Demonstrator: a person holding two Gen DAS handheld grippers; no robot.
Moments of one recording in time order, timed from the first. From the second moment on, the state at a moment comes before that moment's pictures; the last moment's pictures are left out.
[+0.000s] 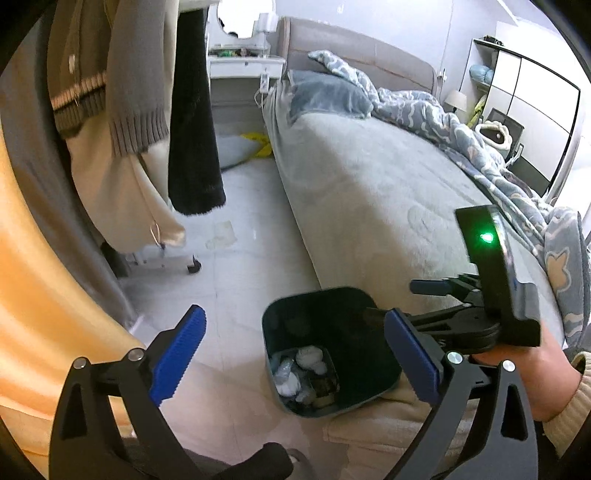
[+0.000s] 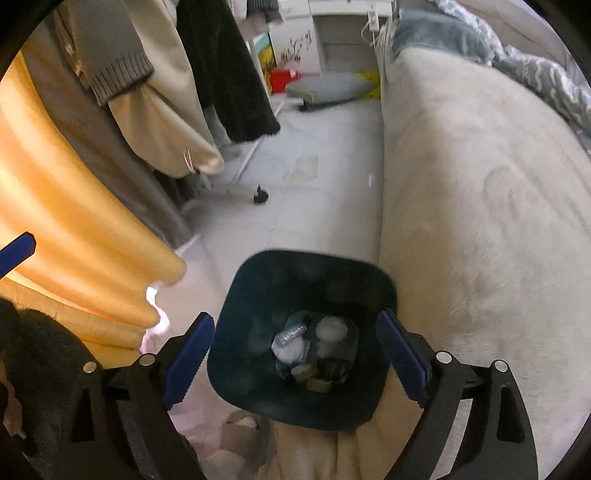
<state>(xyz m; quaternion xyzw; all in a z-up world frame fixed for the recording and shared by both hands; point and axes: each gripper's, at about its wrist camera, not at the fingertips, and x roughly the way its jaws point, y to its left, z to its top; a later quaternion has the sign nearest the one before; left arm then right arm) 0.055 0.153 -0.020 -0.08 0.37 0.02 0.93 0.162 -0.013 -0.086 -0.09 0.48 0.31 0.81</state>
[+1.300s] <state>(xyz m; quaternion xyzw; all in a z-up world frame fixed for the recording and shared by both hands) 0.043 0.124 0.002 -0.03 0.32 0.03 0.95 0.070 -0.209 0.041 -0.04 0.28 0.19 0.94</state>
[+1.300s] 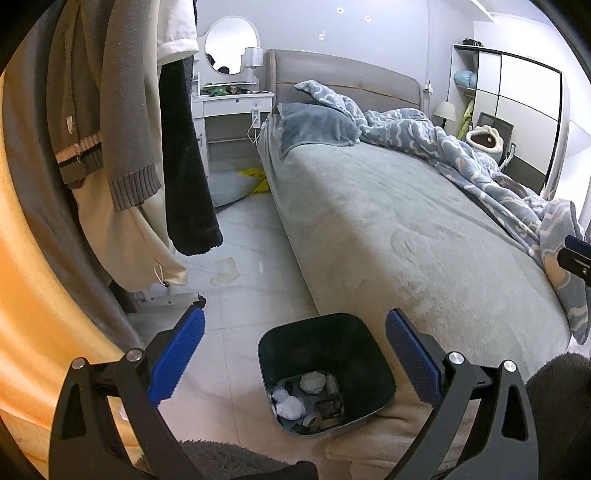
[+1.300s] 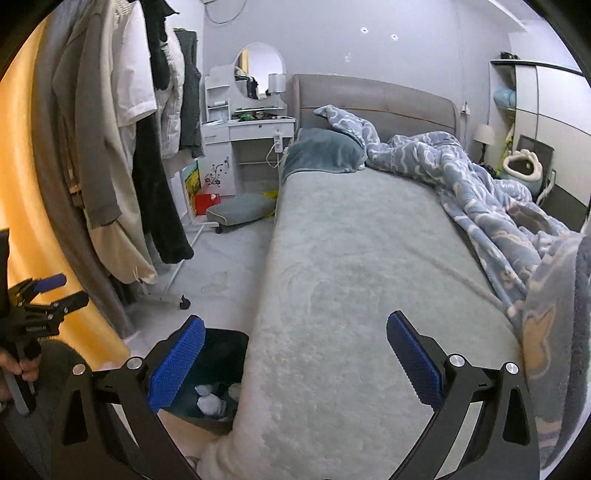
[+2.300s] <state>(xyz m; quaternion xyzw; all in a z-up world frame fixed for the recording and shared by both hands) 0.039 0.124 -0.002 -0.03 0.32 0.04 0.95 0.063 -0.204 0.038 -0.05 0.26 0.21 0.94</state>
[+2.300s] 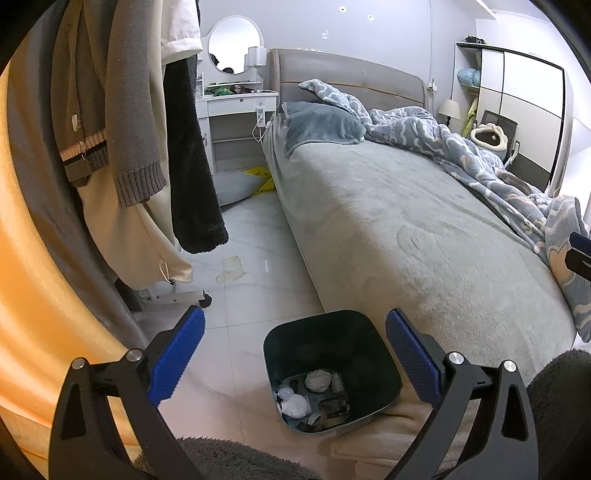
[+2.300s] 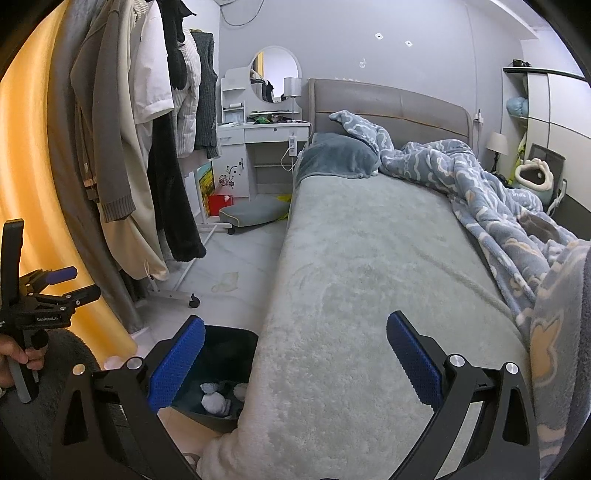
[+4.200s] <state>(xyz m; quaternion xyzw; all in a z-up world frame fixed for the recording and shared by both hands) 0.039 0.124 -0.002 -0.03 0.32 0.04 0.95 0.063 -0.204 0.038 -0.05 0.27 0.21 0.94</state>
